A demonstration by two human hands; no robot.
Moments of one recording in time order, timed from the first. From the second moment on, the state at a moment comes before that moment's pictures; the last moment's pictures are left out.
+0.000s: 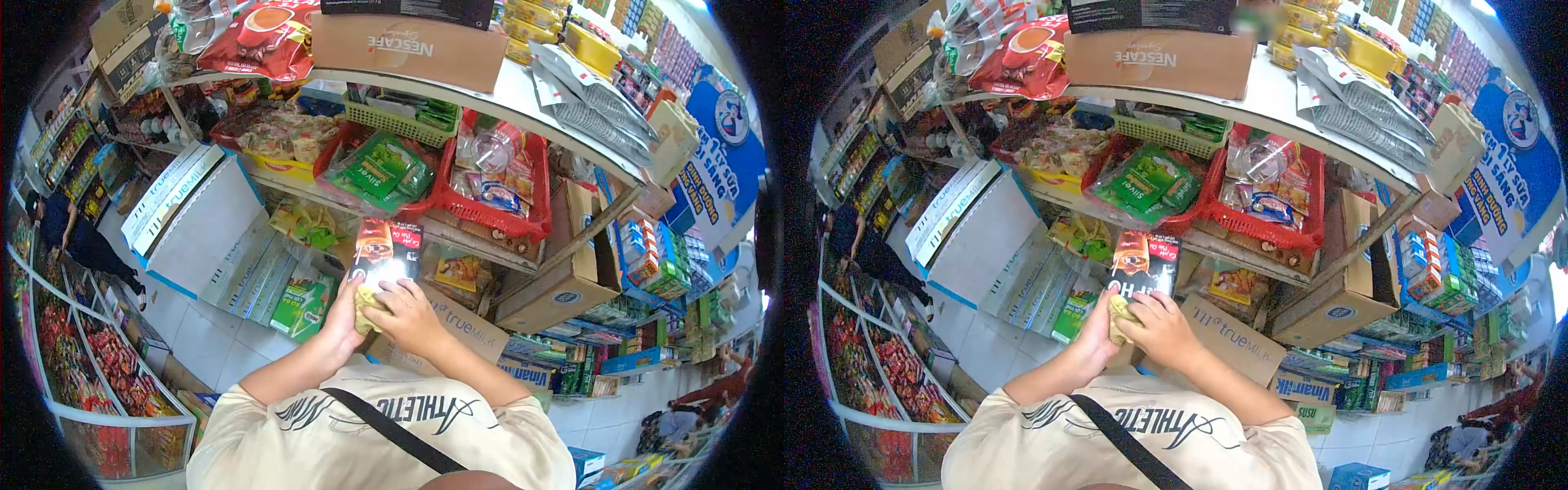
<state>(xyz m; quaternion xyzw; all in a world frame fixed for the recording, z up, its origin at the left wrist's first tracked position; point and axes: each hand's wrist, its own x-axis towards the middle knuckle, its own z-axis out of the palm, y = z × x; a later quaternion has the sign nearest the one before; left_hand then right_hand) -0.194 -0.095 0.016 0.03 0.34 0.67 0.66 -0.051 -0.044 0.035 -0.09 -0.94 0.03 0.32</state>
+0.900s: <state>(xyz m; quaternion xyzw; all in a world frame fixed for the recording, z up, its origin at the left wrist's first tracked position) -0.169 -0.138 0.006 0.57 0.72 0.37 0.14 -0.035 -0.001 -0.035 -0.36 -0.83 0.31 0.29</state>
